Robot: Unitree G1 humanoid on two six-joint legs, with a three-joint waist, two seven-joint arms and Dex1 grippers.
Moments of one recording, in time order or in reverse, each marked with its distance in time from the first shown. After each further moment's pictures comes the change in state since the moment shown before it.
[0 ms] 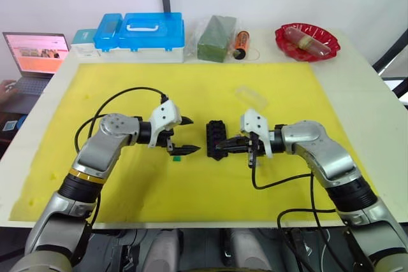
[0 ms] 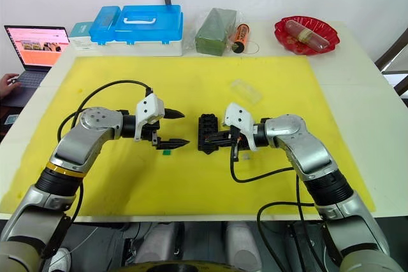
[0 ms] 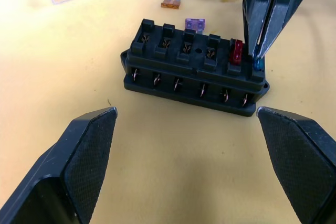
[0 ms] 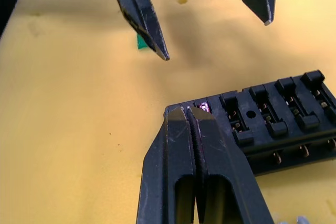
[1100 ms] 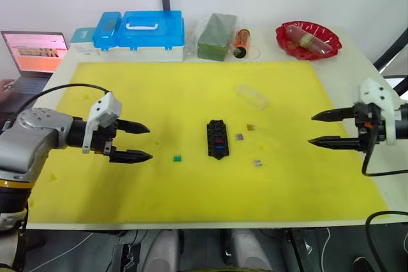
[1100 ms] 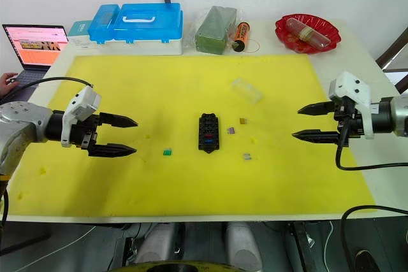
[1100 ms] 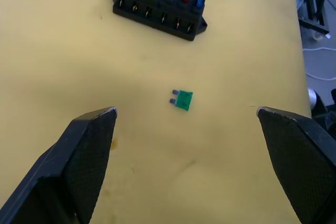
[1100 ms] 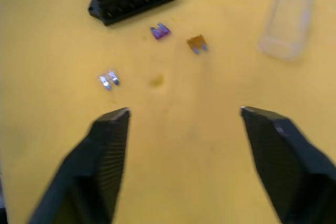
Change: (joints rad) left arm 0.121 0.396 0.220 -0.048 -0.297 0.202 -0.290; right arm 0.180 -0.566 -0.473 0.077 0.180 0.072 0.274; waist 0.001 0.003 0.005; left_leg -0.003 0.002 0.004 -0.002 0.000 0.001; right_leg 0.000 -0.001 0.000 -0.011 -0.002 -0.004
